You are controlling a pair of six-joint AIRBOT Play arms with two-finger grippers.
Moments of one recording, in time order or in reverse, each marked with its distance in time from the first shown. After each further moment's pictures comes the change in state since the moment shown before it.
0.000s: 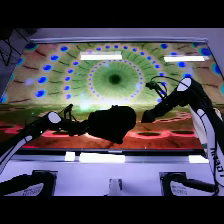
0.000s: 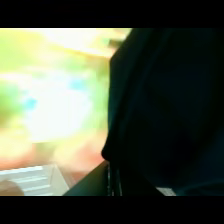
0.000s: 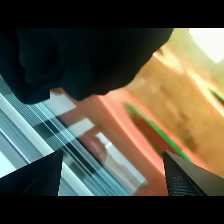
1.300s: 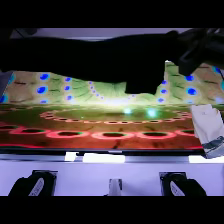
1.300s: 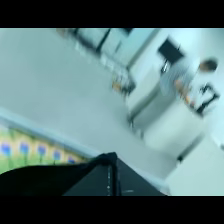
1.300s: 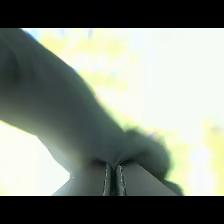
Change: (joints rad) left arm 0.397 0.753 0.496 0.089 0.225 0.013; right arm 0.010 0.498 0.391 0.124 -0.452 -0.194
